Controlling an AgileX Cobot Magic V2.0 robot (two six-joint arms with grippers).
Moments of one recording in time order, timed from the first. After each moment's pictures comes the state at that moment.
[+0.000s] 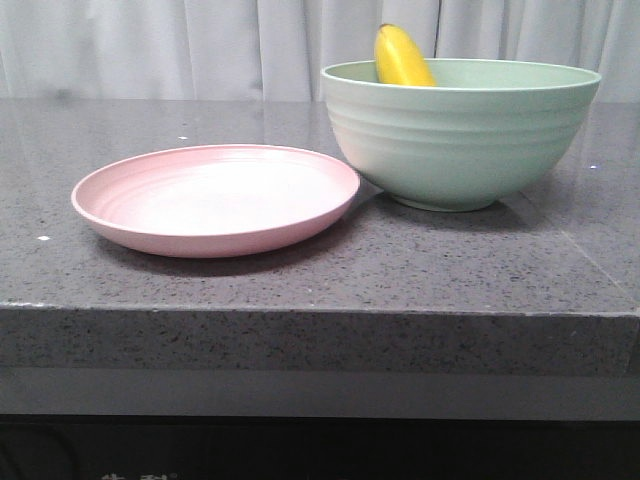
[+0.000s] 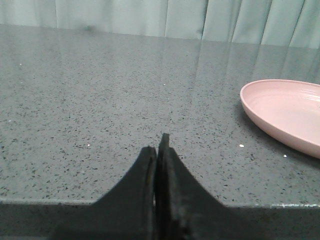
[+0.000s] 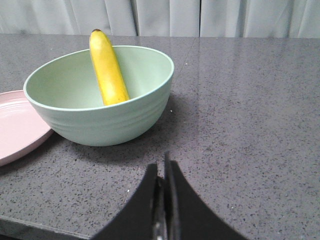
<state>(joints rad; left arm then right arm) -0.11 -0.01 0.00 -0.07 0.16 -0.01 0.11 0.20 -0.32 0.23 0.38 -0.12</state>
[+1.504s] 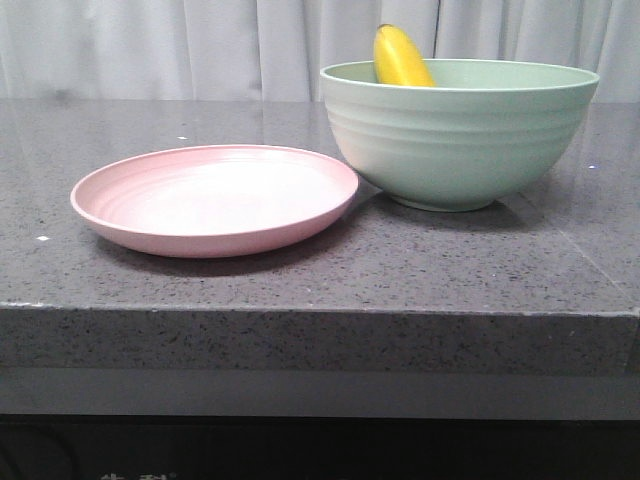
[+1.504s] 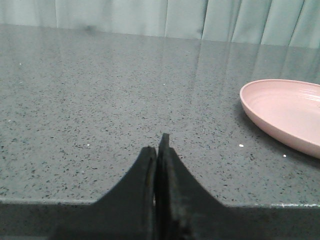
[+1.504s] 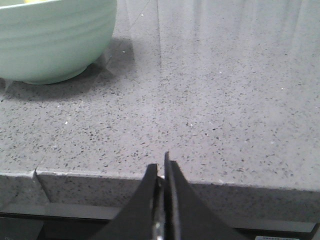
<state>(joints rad) -0.11 -0.01 0.00 -0.07 0.17 -0.01 0.01 -0.01 0.03 0.21 0.27 -0.12</state>
